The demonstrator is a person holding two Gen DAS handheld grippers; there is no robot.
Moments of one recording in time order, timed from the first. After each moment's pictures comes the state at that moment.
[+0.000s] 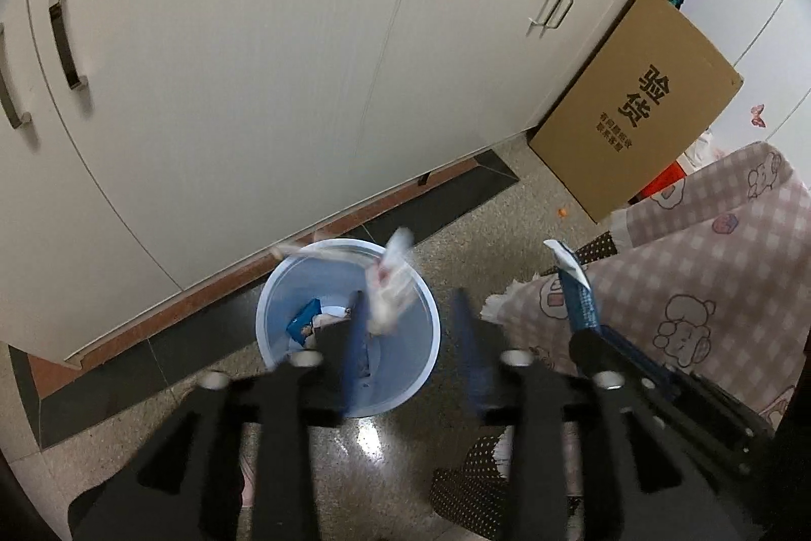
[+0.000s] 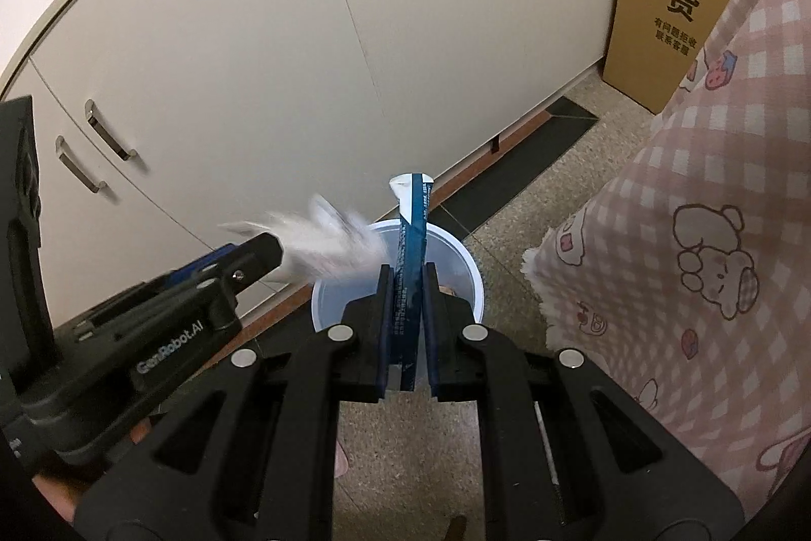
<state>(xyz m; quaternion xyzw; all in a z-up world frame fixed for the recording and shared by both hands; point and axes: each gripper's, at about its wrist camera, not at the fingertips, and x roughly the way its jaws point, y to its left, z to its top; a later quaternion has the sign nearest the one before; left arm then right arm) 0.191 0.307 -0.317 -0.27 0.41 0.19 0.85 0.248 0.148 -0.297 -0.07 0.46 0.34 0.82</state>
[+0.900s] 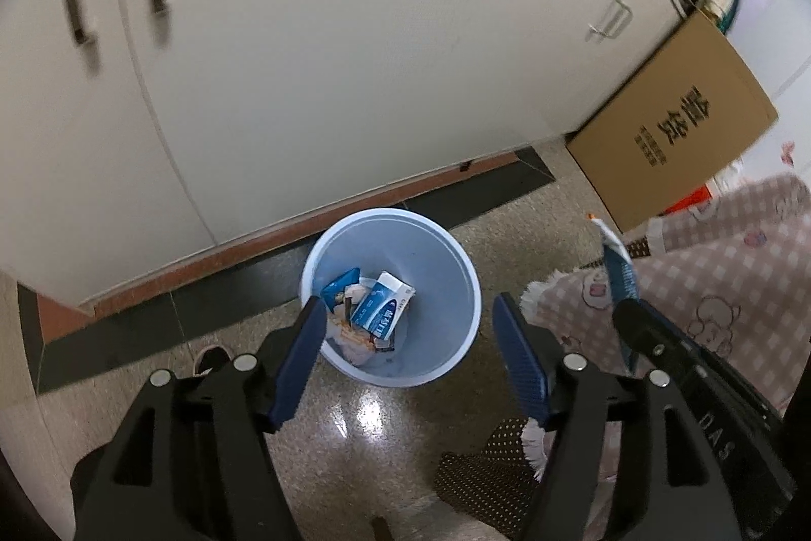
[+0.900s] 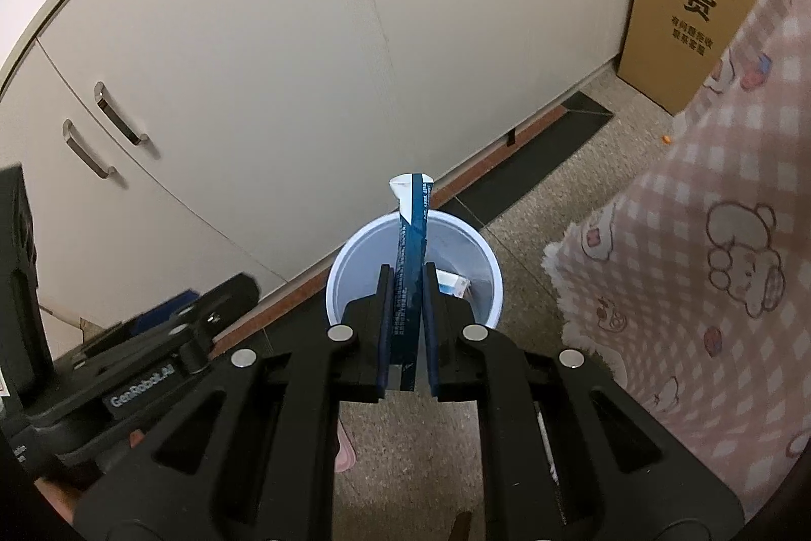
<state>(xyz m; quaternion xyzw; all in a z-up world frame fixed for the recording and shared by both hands) 0.146 0.337 -0.334 -0.32 0.42 0.25 0.81 0.237 0.175 -0.302 -0.08 0.46 0.36 0.81</state>
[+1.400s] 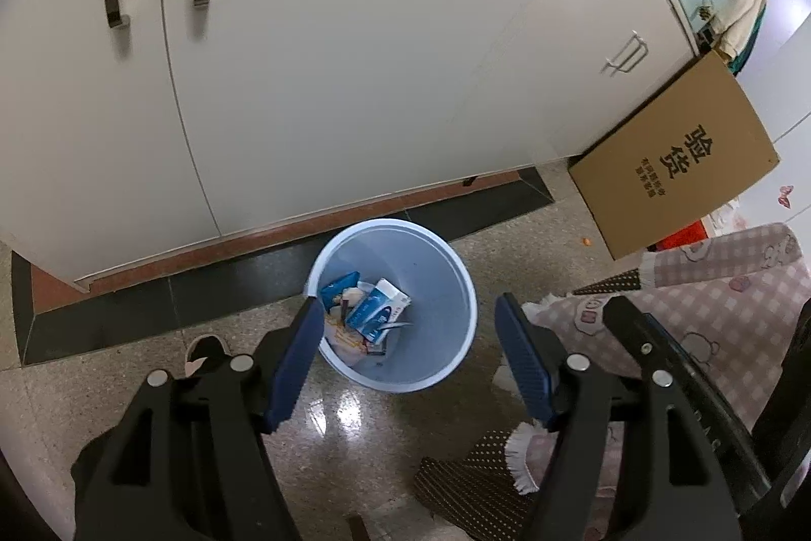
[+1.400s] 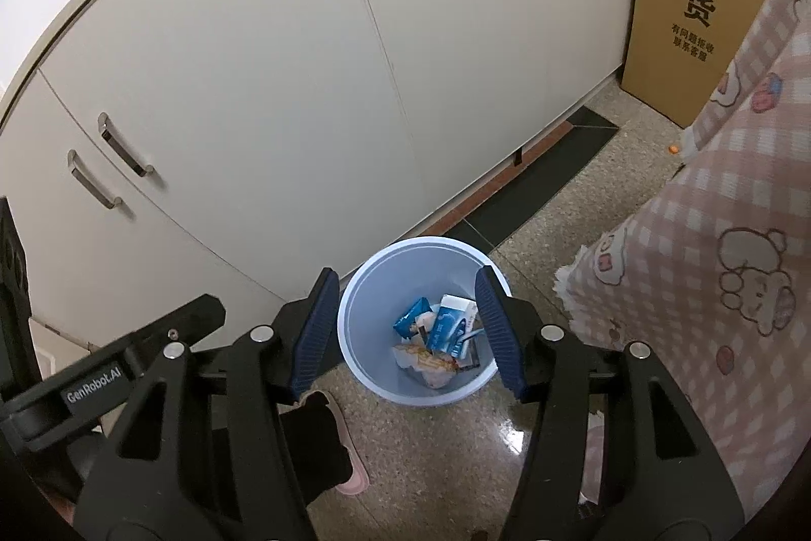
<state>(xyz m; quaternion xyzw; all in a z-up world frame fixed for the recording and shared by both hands) 0.132 0.348 -0.319 -0.36 0.40 0.25 0.80 0.242 0.178 -0.292 -0.05 0.44 0.36 0.82</state>
